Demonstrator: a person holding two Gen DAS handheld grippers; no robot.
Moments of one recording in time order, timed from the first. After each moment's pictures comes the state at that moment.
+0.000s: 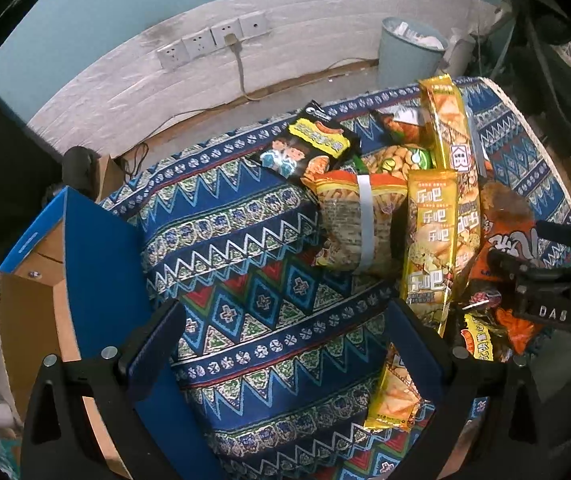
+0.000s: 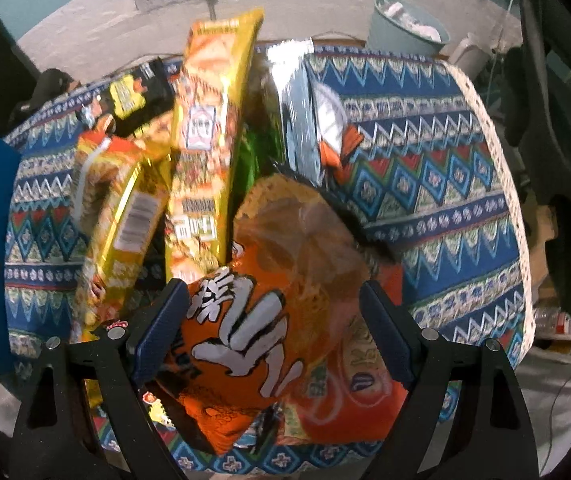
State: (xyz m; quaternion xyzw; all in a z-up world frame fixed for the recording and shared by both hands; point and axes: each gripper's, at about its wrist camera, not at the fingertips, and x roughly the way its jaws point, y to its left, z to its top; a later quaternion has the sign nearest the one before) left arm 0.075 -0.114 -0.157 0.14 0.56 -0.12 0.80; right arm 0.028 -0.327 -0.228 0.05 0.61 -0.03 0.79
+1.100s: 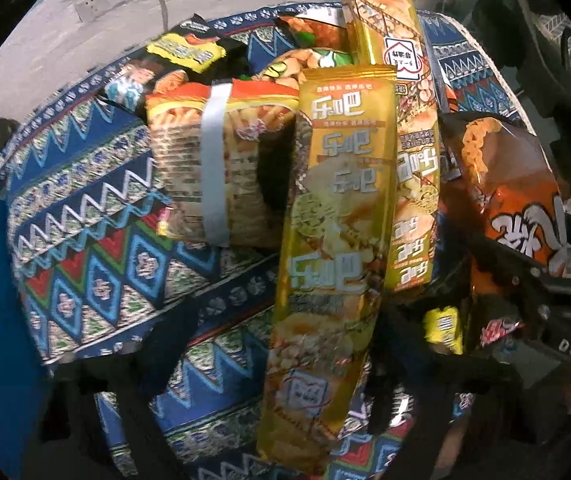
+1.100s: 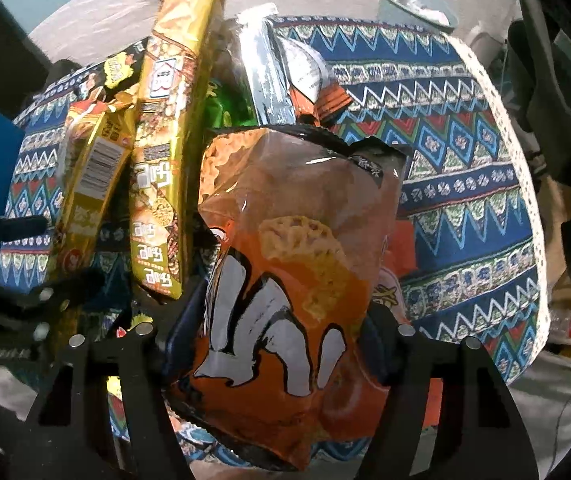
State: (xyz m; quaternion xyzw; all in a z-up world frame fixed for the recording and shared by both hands) left arm 0.072 -0.200 -0.247 0.10 0.65 -0.20 0.73; right arm 0.008 -0.364 -0.246 0.04 0.61 0.01 0.79
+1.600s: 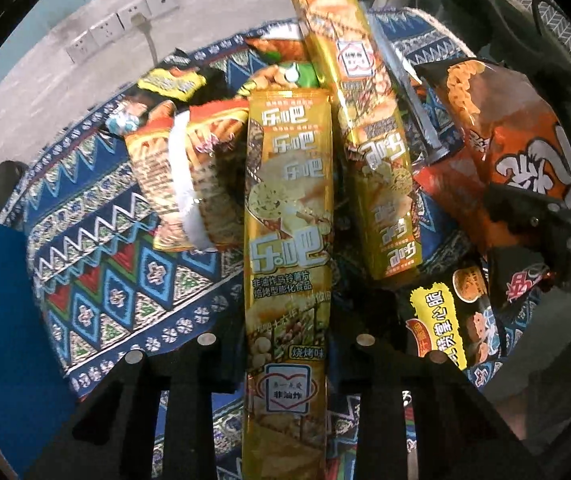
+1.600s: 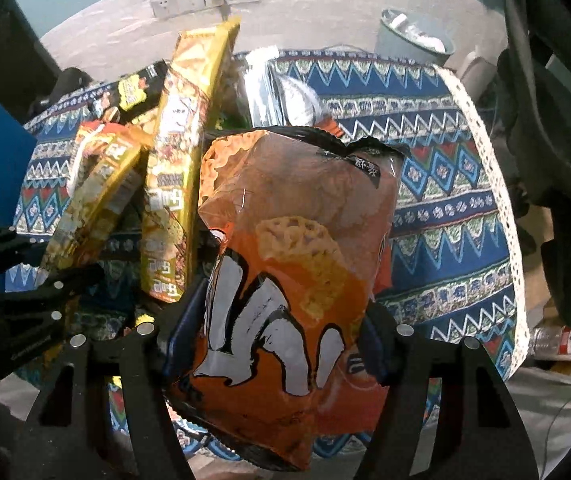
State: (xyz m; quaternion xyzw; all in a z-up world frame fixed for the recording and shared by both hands) left arm 0.041 -0.210 -0.233 0.16 0.59 -0.22 0.76; right arm -0.001 -0.364 -0.212 0.03 0.58 0.01 0.82
